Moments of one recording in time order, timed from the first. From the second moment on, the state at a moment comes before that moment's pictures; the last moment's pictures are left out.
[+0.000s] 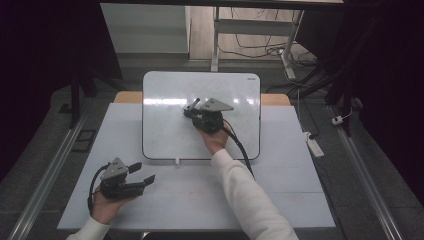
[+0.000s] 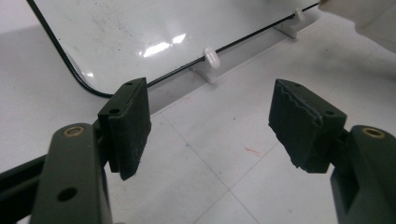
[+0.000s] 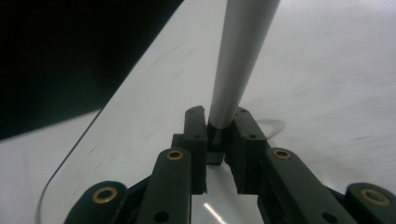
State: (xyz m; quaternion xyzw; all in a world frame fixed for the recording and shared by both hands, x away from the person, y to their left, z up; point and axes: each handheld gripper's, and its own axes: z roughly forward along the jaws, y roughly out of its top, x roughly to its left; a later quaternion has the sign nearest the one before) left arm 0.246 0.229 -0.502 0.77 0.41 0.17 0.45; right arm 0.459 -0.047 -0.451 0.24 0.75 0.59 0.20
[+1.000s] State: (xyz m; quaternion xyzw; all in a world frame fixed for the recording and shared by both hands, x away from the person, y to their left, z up) left arm 0.248 0.230 -0.503 0.77 0.41 0.17 0.46; right arm 0.470 -0.041 -0.438 0.25 0.74 0.59 0.21
